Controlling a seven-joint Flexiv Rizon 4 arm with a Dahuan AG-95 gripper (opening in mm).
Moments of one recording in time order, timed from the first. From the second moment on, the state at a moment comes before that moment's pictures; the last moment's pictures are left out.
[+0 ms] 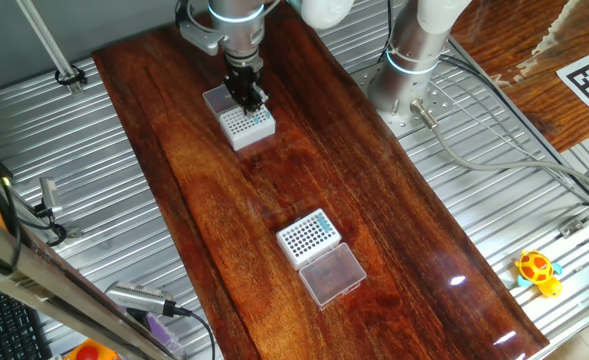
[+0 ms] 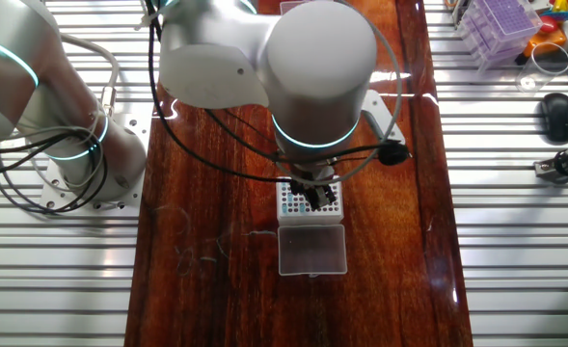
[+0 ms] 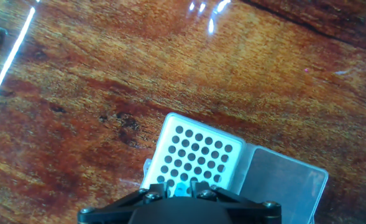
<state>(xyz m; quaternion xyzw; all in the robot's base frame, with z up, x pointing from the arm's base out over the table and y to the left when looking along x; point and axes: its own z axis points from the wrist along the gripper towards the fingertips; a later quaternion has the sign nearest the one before) 0.402 -0.083 0.076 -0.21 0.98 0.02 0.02</state>
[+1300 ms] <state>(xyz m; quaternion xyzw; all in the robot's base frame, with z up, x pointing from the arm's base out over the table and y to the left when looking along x) 0.420 -0.036 0.151 -0.21 0.98 0.03 0.01</state>
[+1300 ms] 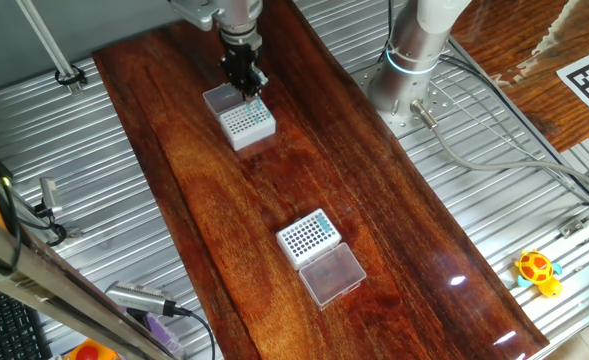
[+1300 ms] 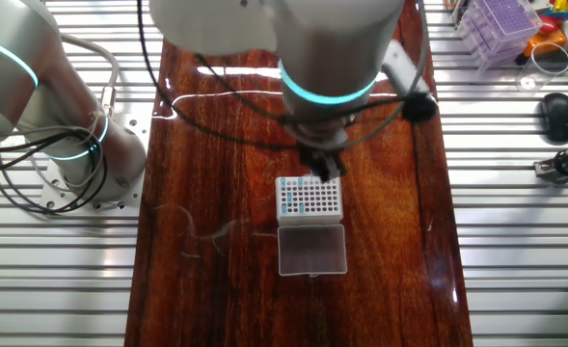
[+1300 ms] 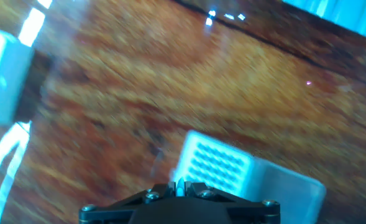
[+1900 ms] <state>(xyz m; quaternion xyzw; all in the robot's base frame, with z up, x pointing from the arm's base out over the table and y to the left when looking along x) 0.420 0.059 0.152 -0.13 0.99 0.02 0.02</state>
